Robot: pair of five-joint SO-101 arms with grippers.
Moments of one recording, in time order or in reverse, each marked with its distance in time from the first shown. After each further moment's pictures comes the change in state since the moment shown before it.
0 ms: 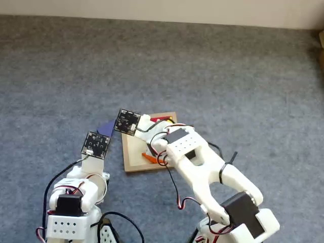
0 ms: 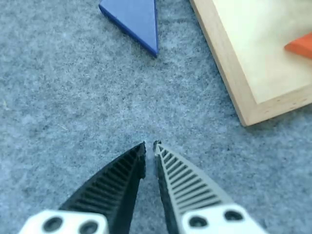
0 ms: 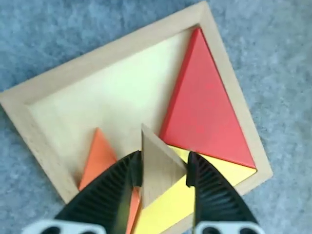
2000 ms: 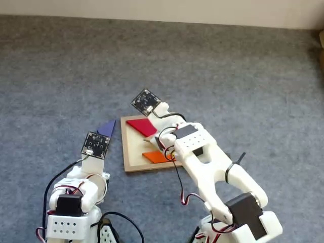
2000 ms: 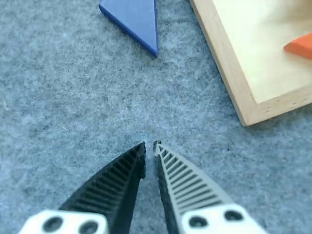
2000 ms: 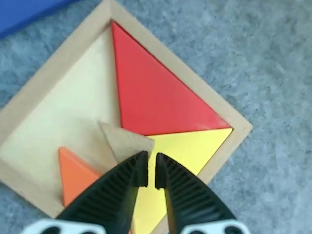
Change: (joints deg) left arm 0.0 0.0 0.0 0.0 0.0; right arm 4.9 -0.8 0.2 0.4 -18.7
